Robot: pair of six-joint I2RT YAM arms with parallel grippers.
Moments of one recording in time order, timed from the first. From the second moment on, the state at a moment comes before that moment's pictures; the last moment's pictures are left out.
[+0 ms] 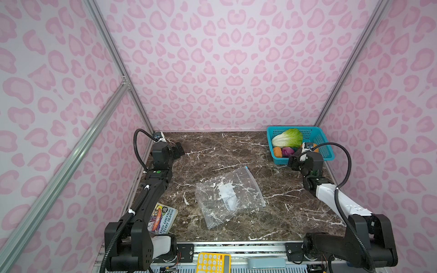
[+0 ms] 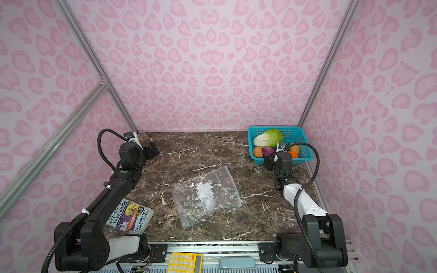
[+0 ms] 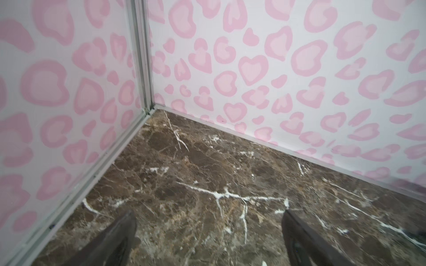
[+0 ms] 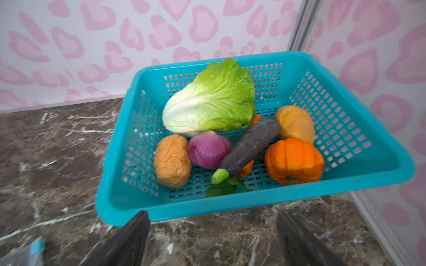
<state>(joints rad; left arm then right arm) -0.02 1.26 0.89 -0.01 -0.14 -0.31 0.04 1.26 0.70 0.08 0.10 0.13</state>
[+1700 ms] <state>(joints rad) -0.39 1.40 1.00 -0.31 0.19 -0.51 0.47 1.43 0.78 -0.04 -0.42 0.44</state>
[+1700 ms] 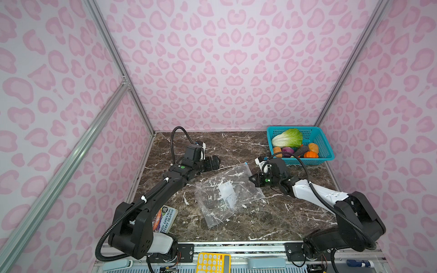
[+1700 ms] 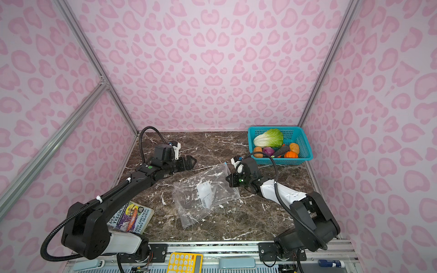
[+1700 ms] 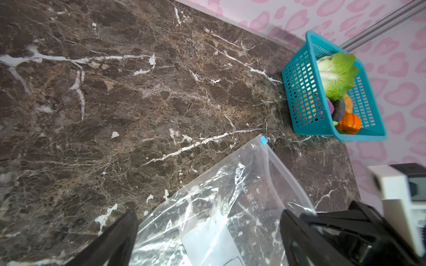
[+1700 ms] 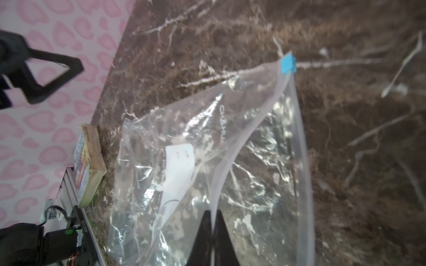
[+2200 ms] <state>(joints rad) -0.39 1.30 1.00 -0.32 0.23 -0.51 0.61 1.13 1.18 -0.41 0.12 0.11</state>
